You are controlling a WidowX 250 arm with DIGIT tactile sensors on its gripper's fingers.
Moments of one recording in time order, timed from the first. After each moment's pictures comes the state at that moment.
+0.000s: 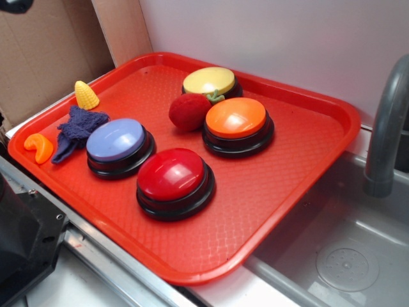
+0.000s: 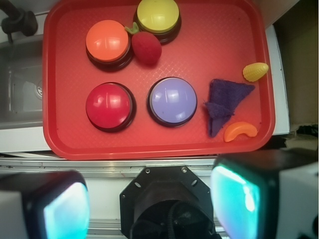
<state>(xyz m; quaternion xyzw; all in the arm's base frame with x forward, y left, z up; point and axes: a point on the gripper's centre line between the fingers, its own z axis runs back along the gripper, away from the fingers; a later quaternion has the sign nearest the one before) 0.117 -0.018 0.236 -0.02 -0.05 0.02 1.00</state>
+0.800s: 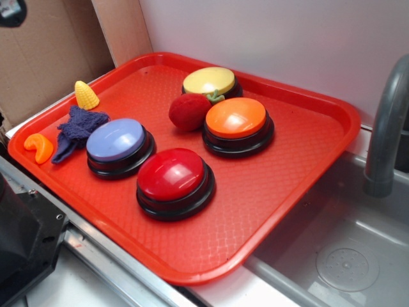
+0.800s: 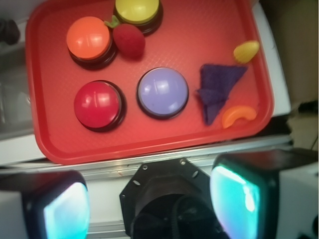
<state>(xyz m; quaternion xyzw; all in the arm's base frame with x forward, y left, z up) 0.105 0.006 0.221 -0.03 -0.06 0.11 0.99</state>
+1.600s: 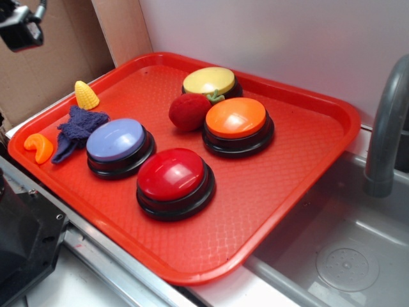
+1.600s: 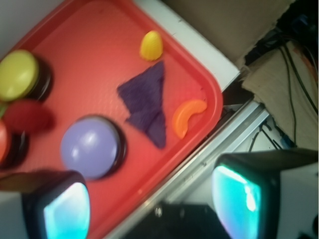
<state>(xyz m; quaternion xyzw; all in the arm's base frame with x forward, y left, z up) 0.127 0.087 0.162 0.00 -0.10 0.39 0.91</state>
